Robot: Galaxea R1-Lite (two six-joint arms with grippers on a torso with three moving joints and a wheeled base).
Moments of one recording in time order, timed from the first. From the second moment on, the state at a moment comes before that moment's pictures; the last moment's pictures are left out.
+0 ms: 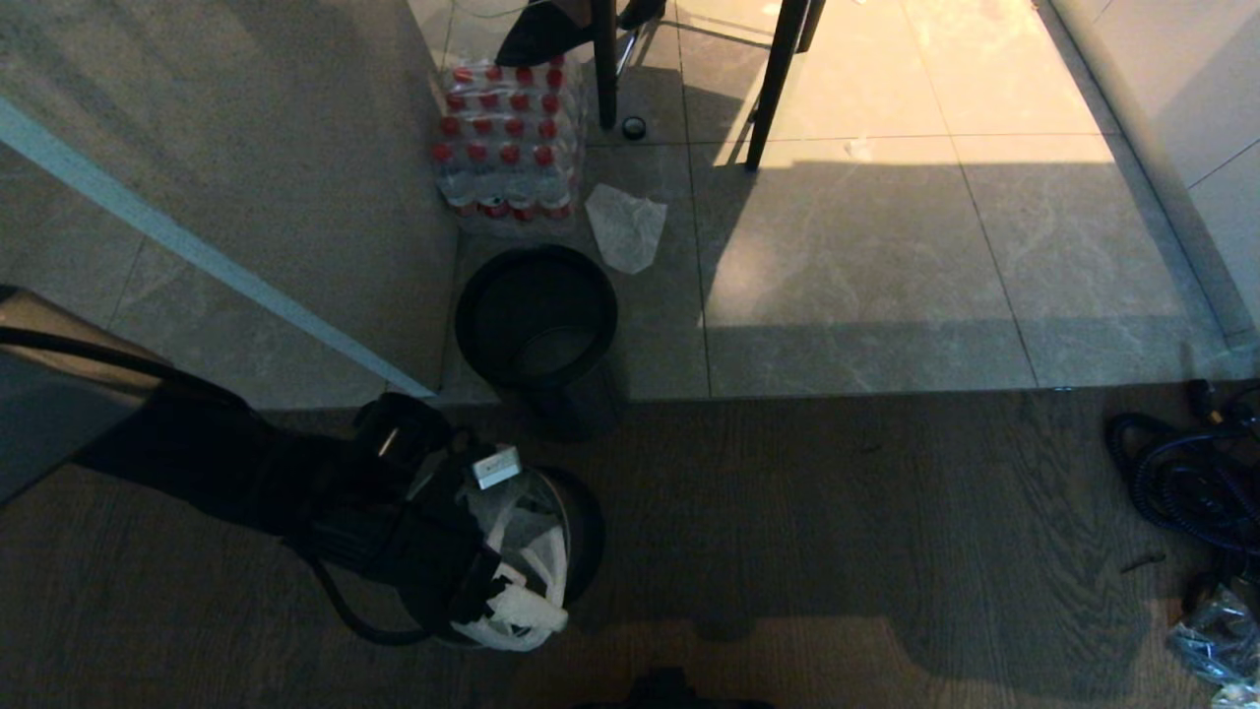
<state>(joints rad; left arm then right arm) -0.30 1.94 -0.91 0.11 -0.72 0.28 -0.01 0.00 -0.02 0.06 -0.01 0.06</state>
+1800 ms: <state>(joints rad) -0.41 2.00 -0.90 -0.01 -0.64 0.29 -0.01 0.00 -0.02 0.06 -0.01 0.06</state>
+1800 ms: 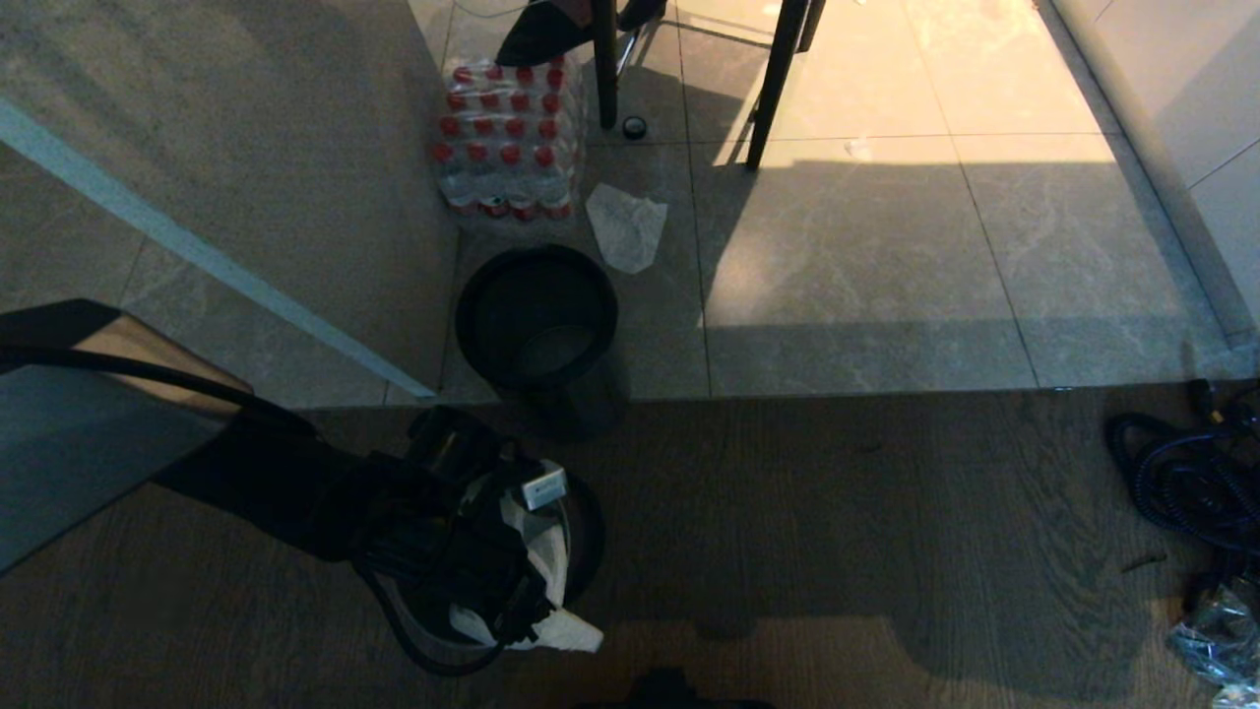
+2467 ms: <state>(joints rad) -0.43 2.00 -0.90 -0.01 -0.63 0.30 -0.01 0.00 -0.02 0.06 -0.01 0.06</state>
